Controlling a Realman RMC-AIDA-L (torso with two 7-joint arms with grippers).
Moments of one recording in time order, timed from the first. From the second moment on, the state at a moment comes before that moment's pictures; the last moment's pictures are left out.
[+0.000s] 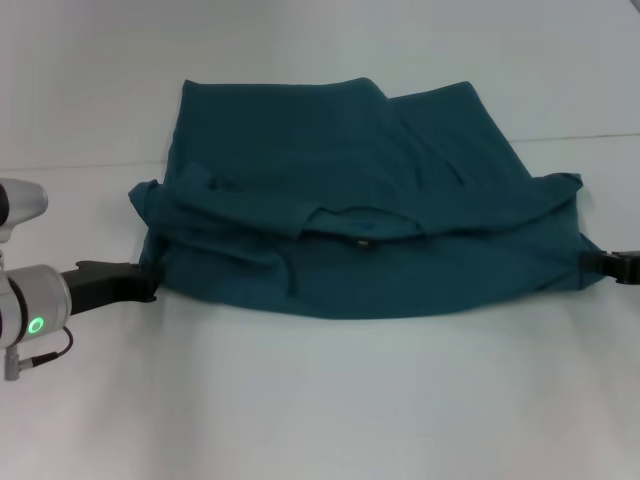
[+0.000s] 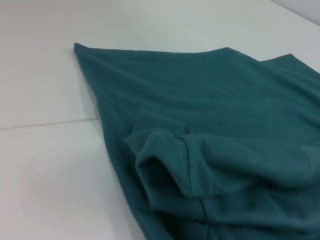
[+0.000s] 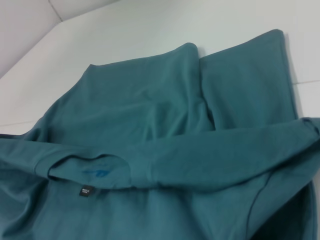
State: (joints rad) left arm -0.55 -2.17 0.94 0.75 2.14 0.79 -1.94; right arm 0.49 1.97 -0.52 -0.68 -2.19 -1.23 1.88
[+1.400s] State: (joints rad) left arm -0.38 -2.16 0.66 0.98 2.22 1.46 -1.95; right arm 0.26 1.97 -0.44 -0.79 -2.15 -1.51 1.74
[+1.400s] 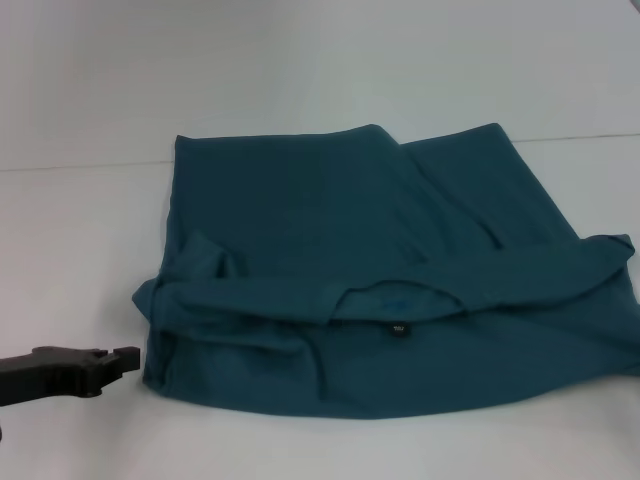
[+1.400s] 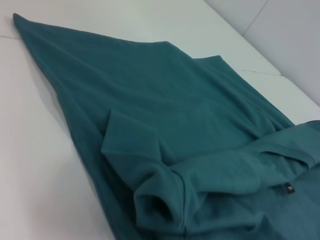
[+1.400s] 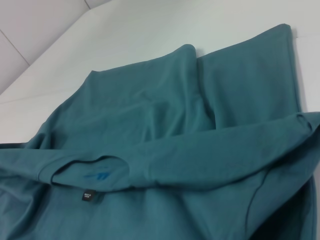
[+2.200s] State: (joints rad) left arm -0.45 -2.15 0.67 0.95 2.35 1.43 -2.24; right arm 0.28 1.97 -0.44 -0.78 -2.15 -1.50 1.73
